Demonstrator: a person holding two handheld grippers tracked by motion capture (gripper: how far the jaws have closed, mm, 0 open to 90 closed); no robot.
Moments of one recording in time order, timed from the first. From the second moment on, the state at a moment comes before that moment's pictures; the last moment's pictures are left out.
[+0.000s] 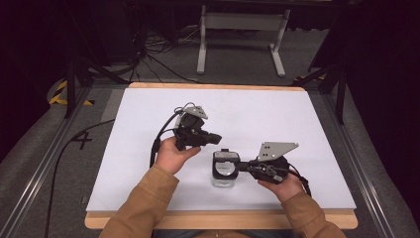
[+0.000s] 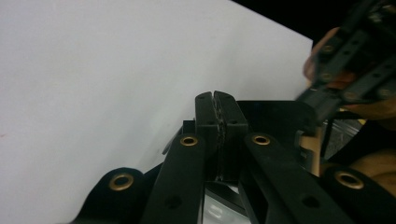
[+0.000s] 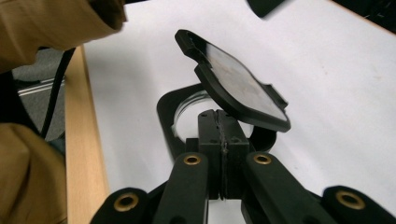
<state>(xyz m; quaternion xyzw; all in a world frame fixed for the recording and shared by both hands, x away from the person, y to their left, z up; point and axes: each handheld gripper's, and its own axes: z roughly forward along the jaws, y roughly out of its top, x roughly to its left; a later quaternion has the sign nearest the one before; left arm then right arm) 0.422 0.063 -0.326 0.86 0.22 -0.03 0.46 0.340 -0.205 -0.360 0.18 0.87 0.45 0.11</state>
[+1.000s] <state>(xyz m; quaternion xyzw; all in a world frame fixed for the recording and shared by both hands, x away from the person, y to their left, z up) 0.399 0.050 -0.325 0.87 0.20 -0.03 0.46 0.346 -0.198 -0.356 0.19 0.86 0.47 0.10</state>
